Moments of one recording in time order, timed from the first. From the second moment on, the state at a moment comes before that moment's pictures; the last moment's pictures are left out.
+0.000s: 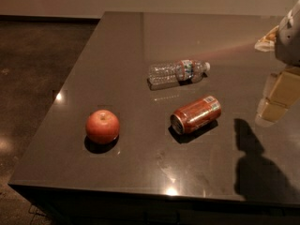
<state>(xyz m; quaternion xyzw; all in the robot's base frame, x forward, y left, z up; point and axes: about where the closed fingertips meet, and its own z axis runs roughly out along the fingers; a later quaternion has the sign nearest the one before) 0.438 -0.217 0.976 -0.60 0.78 -0.03 0.16</state>
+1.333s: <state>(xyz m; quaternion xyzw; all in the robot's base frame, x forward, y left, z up) 0.482 -0.172 0.927 -0.73 0.67 -0.02 0.12</state>
